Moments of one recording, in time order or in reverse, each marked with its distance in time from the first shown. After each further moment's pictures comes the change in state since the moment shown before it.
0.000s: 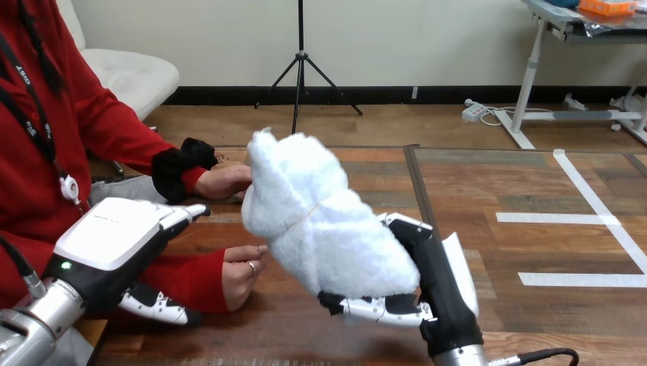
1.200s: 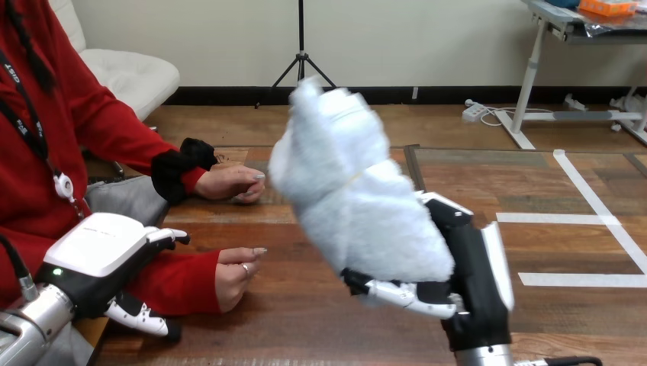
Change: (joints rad) left arm -0.120 0.007 -0.131 0.248 0.008 -0.011 0.059; right arm 0.143 0.011 -0.001 -0.328 0.197 0.096 0.119
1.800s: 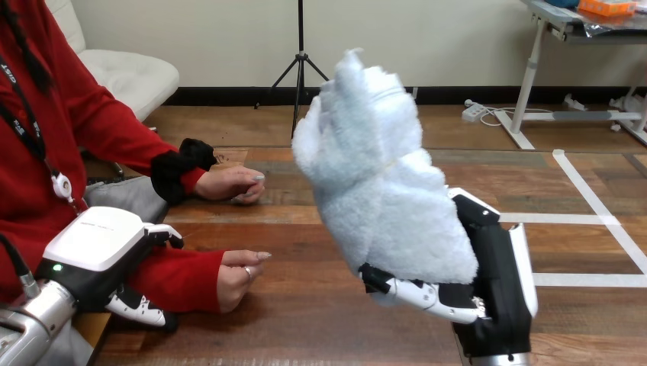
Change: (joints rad) left arm -0.061 -0.030 -0.048 0.111 -0.004 0.003 0.083; right arm 0.091 0.007 0.004 -0.165 0.098 0.032 0.072
